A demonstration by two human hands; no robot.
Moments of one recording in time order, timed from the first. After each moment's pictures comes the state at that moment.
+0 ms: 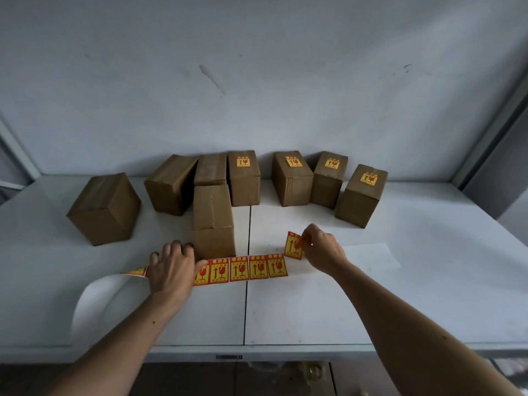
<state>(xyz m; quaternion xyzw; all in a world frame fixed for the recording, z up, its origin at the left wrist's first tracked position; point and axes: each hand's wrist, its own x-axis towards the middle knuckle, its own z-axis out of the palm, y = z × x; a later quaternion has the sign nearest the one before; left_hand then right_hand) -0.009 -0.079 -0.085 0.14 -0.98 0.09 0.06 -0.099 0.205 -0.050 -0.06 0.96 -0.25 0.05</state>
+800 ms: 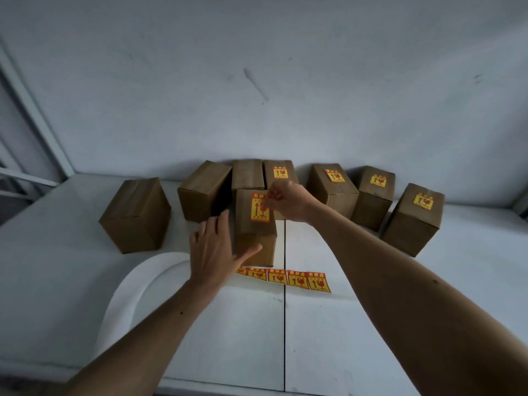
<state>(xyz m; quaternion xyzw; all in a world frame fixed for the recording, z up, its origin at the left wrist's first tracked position) -0.063 -0.094 -0.058 0.10 -0.95 -0.14 0.24 -0.177 0.055 0.034 -0.26 0.91 -0.31 0.08</state>
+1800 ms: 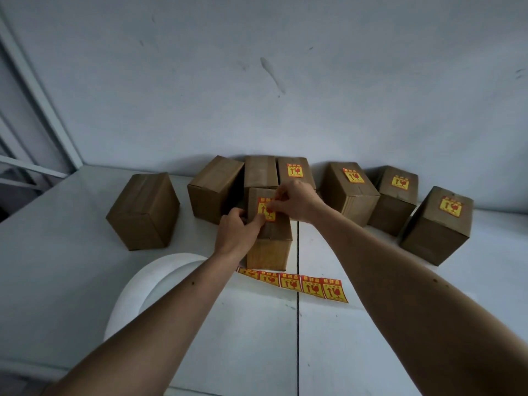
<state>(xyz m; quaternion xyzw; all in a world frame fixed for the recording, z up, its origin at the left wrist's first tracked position) -0.111 -0.092 -0.042 0.23 -0.82 -0.52 0.09 -0.197 0.032 0.016 -0.23 0.93 -0.27 0.06</state>
